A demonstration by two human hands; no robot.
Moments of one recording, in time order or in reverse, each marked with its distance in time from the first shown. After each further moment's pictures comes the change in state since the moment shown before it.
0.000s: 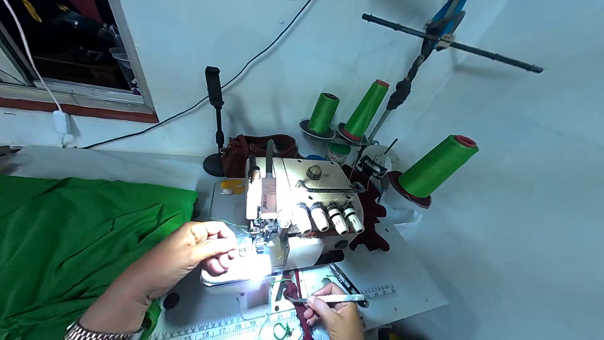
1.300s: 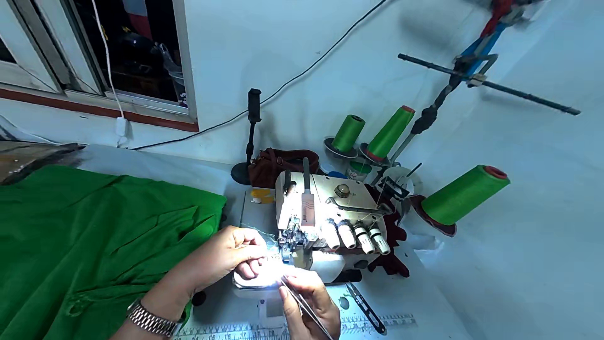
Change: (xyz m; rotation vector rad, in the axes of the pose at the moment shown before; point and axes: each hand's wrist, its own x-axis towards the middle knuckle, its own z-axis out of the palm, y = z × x) left_hand 0.001 0.006 -0.004 0.029 -0.065 -0.004; right_hand -0.005 -0.013 0.100 -0.022 -0.211 -0.832
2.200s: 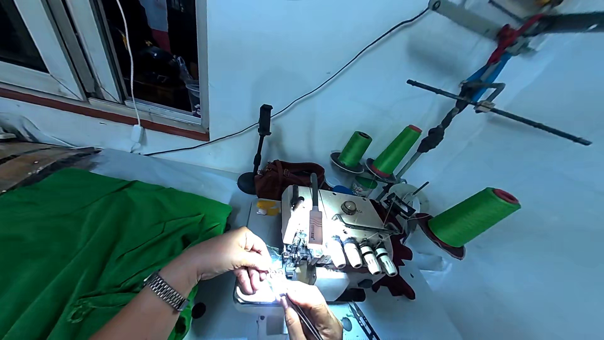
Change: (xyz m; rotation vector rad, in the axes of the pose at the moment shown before) left_hand 0.022 0.015 -0.024 0.011 -0.299 -0.167; right_hand 0.005 0.007 -0.001 0.009 -0.031 -0.001
